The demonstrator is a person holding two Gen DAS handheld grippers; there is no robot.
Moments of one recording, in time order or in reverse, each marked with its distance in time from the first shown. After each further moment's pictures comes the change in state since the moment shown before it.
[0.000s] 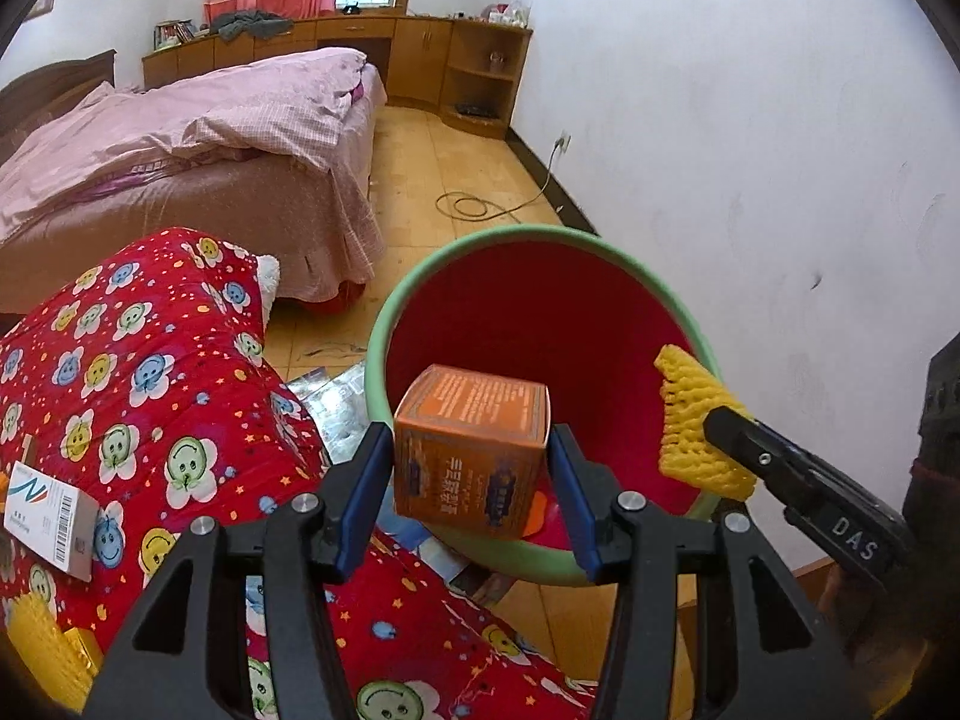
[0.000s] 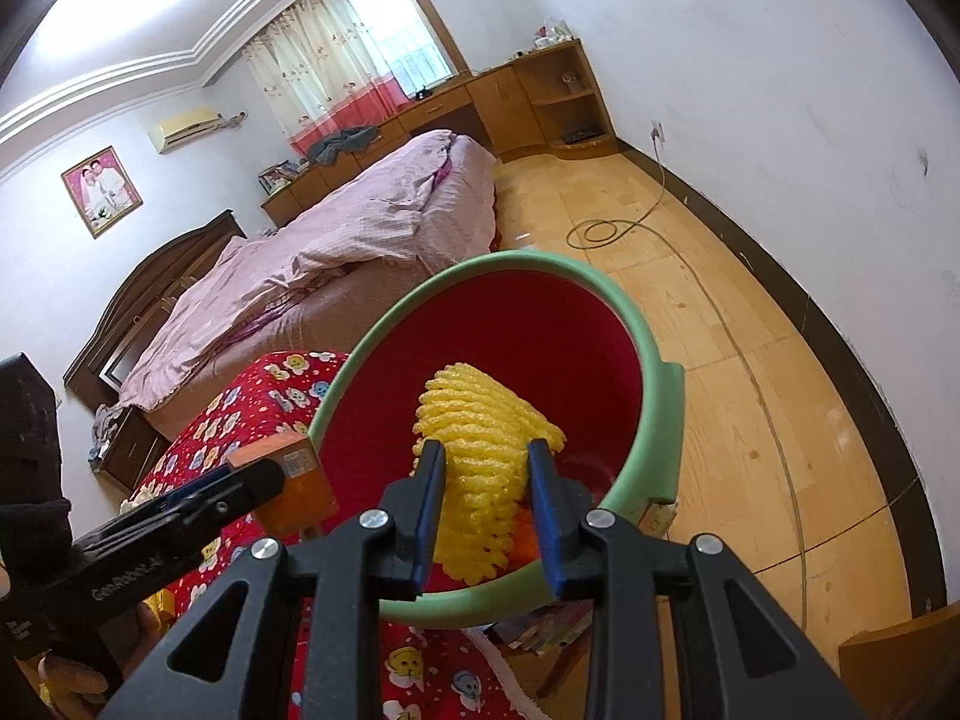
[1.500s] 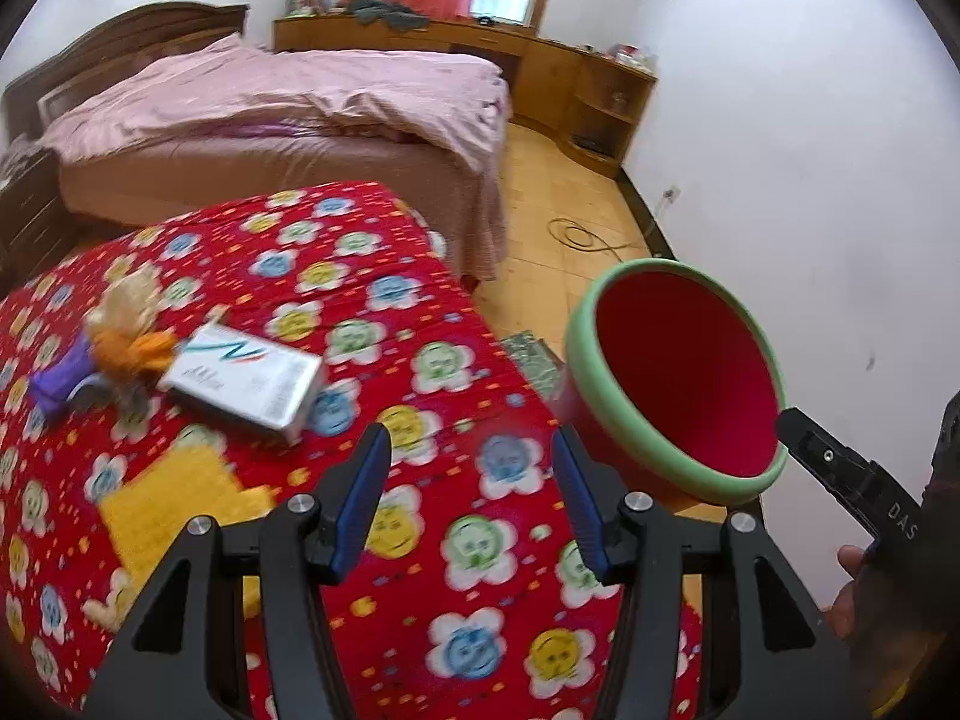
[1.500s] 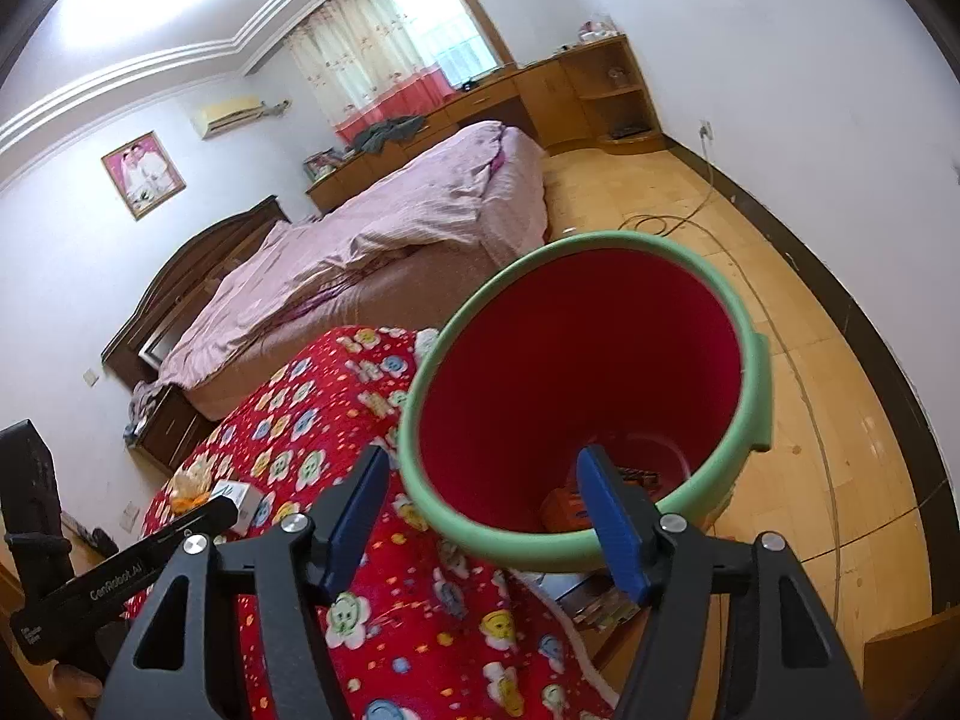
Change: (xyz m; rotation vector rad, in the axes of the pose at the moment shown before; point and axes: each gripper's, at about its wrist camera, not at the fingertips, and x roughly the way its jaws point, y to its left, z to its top) left arm -0.093 0.096 -0.054 -0.251 -0.064 0.165; right arm -0.014 0.057 -0.022 -0.053 0.021 0.108
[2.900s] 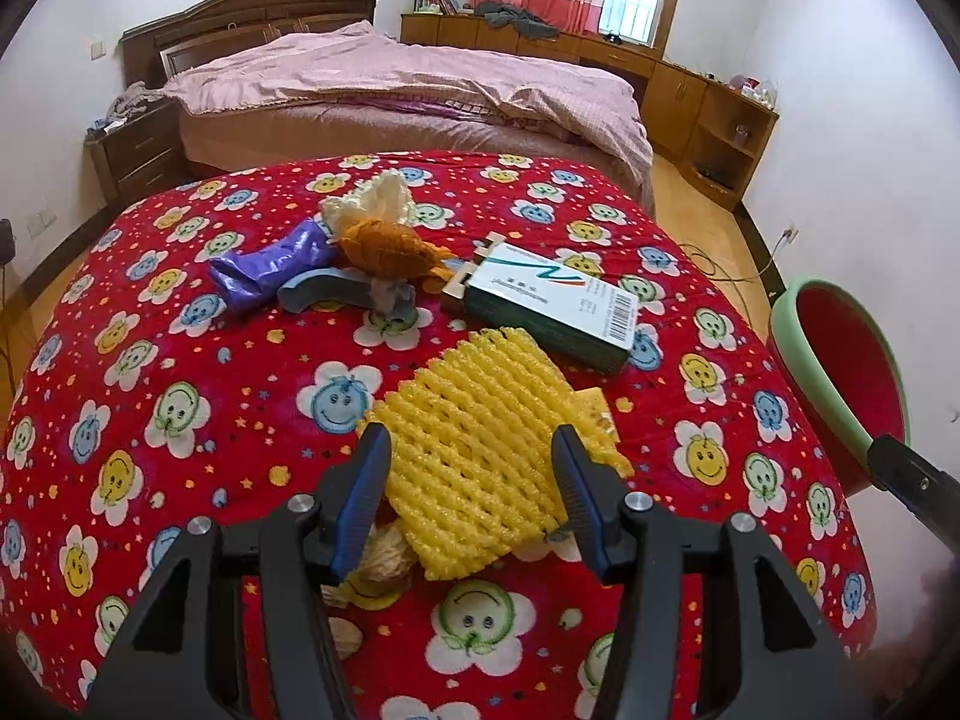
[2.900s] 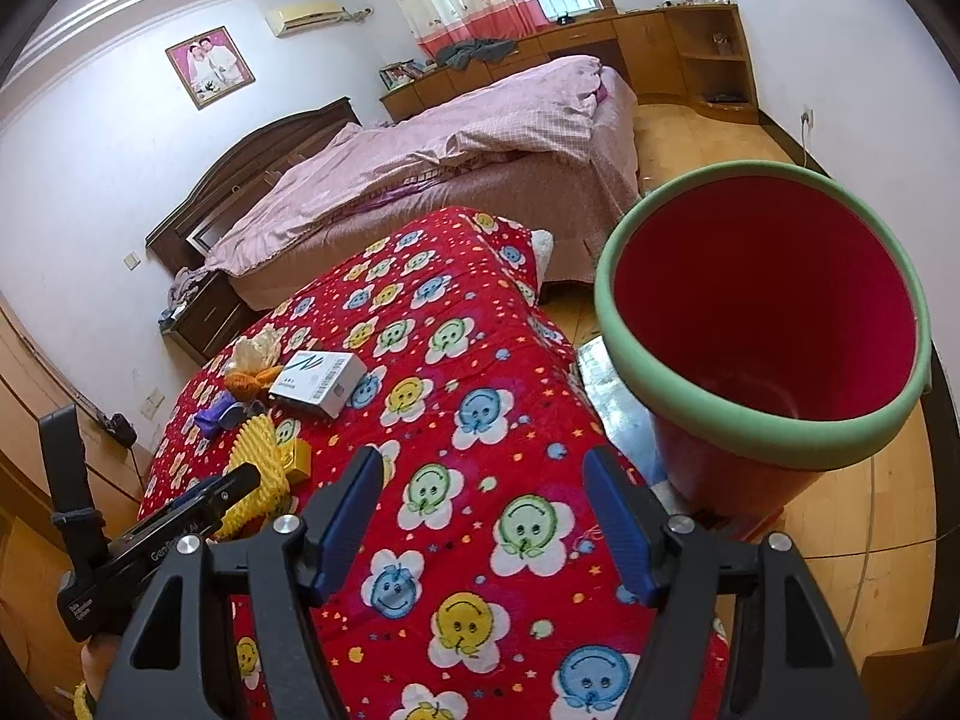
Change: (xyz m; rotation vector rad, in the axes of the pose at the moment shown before) left arm -0.017 0.122 -0.049 -0.141 -0.038 0.243; right arm 0.036 0.097 -0.050 -0.171 0.185 0.099
